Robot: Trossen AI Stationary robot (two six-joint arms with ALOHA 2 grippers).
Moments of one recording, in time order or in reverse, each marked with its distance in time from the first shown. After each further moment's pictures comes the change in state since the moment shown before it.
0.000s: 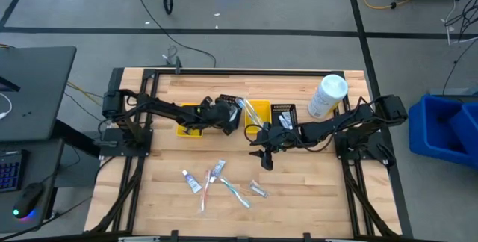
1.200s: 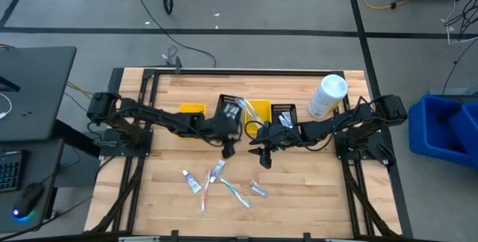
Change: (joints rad) left arm -0.191 -0.135 0.088 -0.036 0.319 0.092; right arm -0.014 0.000 0.000 0.024 0.000 0.060
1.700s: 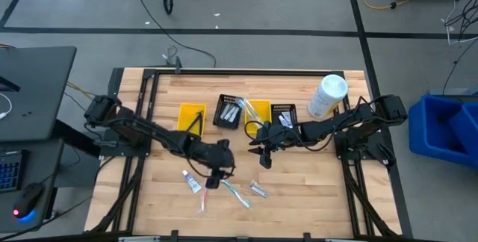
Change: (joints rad) left arm -0.228 0.003 0.000 -0.012 0.171 0.150; right arm 0.000 0.000 0.000 0.000 0.000 0.000
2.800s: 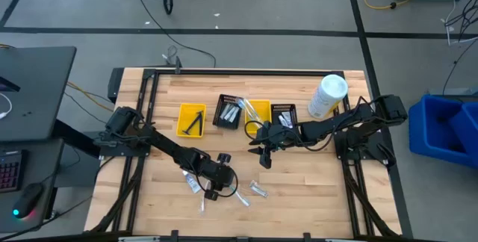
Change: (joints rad) left arm -0.095 0.275 0.003 0.017 -0.058 0.072; right arm 0.000 0.000 0.000 0.001 0.000 0.002
